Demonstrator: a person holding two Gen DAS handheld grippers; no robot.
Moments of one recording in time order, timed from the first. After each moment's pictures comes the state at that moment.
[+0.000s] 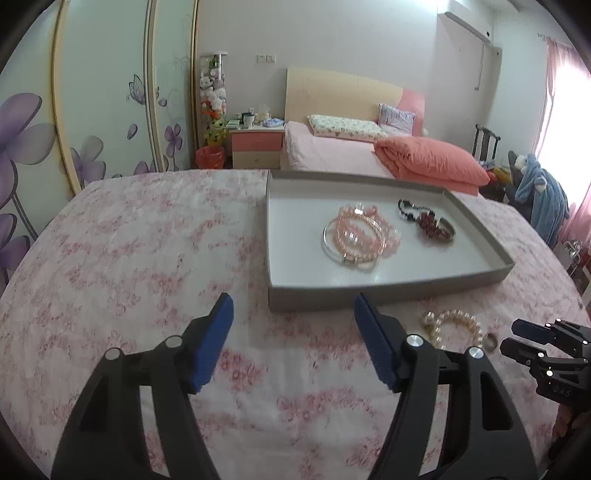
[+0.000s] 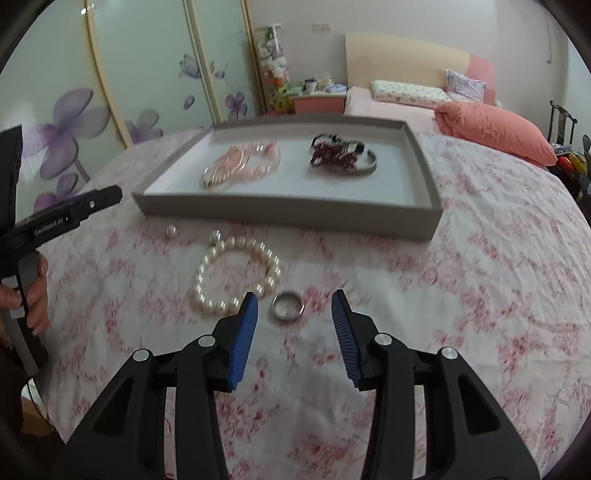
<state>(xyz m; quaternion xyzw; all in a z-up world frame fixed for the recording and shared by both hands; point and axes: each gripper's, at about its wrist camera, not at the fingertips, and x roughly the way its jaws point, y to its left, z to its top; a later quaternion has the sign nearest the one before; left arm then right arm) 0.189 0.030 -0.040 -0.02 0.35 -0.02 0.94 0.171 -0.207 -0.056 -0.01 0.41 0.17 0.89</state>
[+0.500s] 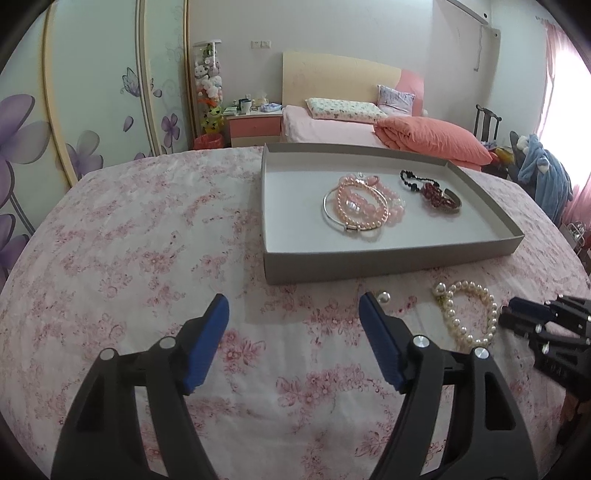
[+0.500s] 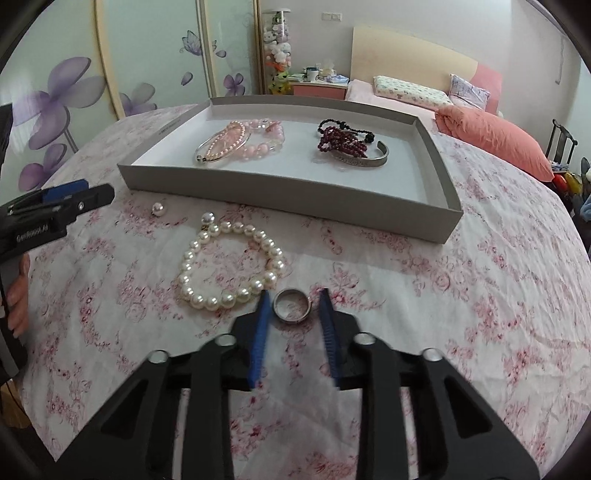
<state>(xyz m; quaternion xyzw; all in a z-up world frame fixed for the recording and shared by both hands) 0.189 0.022 -0.059 0.00 0.38 -0.03 0.92 0.180 -0.190 -0.065 -0.06 0.43 0.15 0.89</state>
